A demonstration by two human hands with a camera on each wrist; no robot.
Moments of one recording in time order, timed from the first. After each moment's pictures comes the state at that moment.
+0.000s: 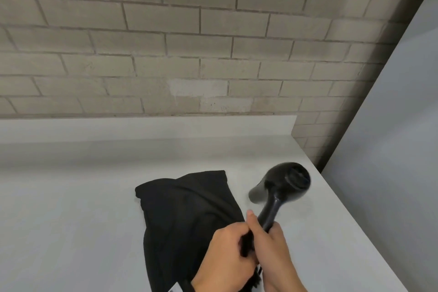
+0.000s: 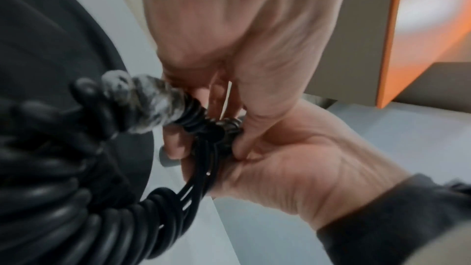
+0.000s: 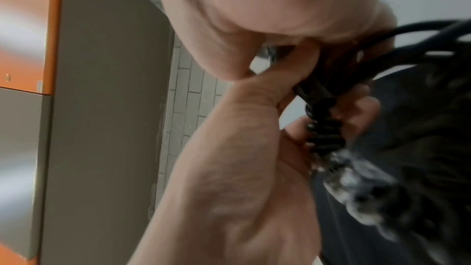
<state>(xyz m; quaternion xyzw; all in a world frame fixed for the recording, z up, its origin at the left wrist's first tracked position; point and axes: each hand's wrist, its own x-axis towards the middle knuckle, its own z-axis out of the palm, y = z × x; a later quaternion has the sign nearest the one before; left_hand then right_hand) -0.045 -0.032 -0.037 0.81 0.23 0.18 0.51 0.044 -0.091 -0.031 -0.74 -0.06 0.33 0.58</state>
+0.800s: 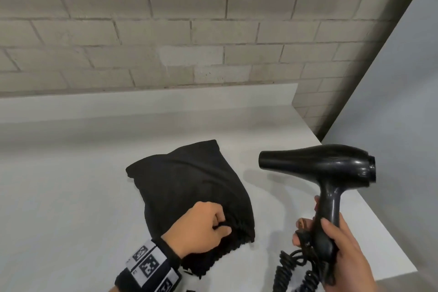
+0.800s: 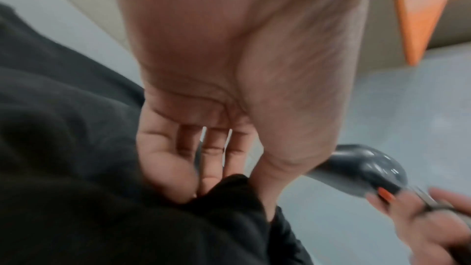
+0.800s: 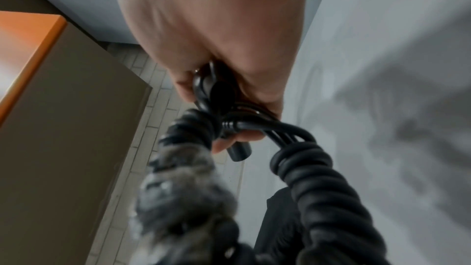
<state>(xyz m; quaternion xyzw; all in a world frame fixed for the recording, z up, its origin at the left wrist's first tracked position) -0.066 0.022 -0.069 0.89 0.28 -0.07 0.35 0.080 -0.199 -0.038 -0.50 -0.07 0.35 0.79</state>
